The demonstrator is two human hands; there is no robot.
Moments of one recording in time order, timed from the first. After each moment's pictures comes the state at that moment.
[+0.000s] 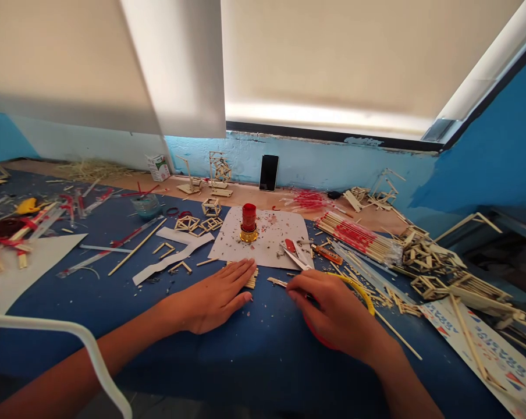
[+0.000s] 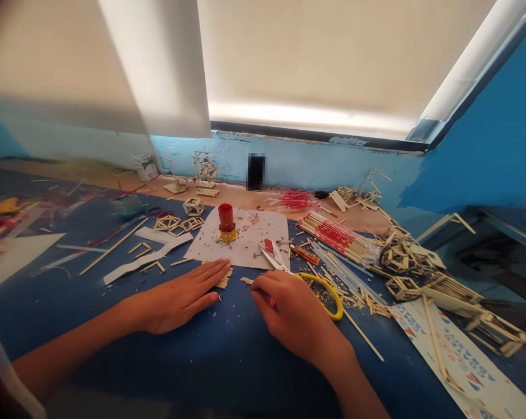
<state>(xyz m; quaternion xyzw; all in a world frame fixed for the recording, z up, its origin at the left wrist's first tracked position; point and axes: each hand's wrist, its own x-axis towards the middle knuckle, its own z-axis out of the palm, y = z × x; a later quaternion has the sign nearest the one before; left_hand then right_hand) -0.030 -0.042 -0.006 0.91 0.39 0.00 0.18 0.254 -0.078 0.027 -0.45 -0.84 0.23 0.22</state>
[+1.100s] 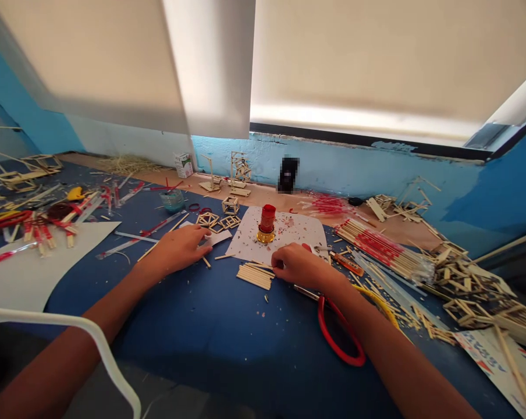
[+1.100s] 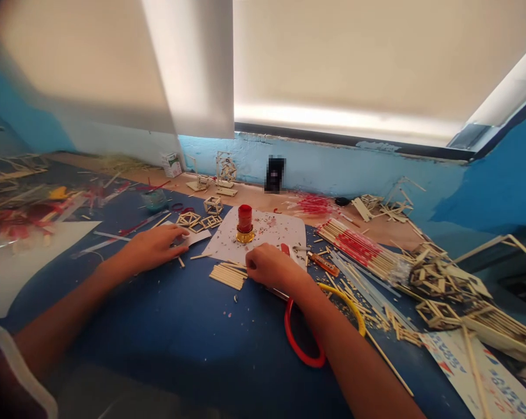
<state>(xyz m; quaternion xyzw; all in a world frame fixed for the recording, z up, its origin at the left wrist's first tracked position) -0.130 0.004 0.017 0.76 0.65 -0.02 0.03 0.194 0.026 0.008 -0.37 -0.90 0.22 0.07</state>
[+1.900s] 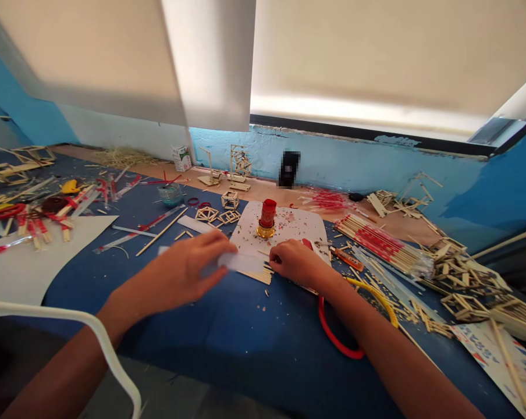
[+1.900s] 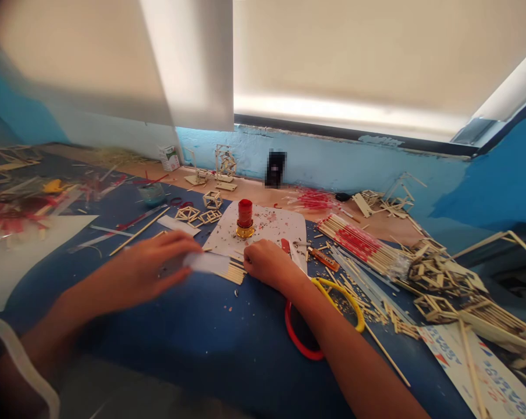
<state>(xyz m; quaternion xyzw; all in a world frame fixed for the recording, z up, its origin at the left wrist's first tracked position) -0.078 -0.069 0.055 0.86 0.48 0.15 0.06 0.182 0.019 0.002 -0.39 -0.90 0.19 0.08</state>
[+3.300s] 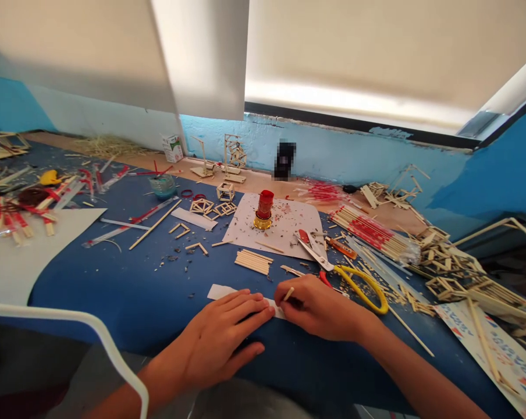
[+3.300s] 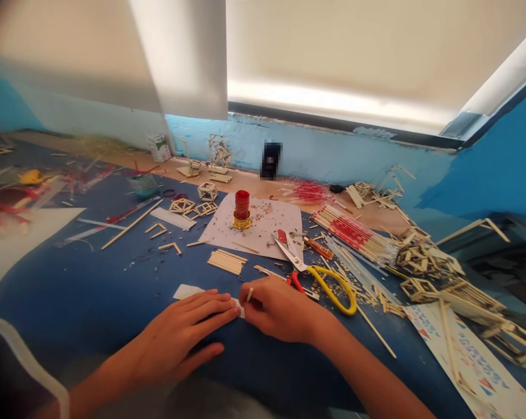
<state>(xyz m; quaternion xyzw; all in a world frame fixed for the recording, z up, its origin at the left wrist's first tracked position) -0.026 -0.135 -0.025 0.92 0.35 0.14 0.10 0.226 -0.067 0.009 -0.30 -0.89 0.31 0.11</state>
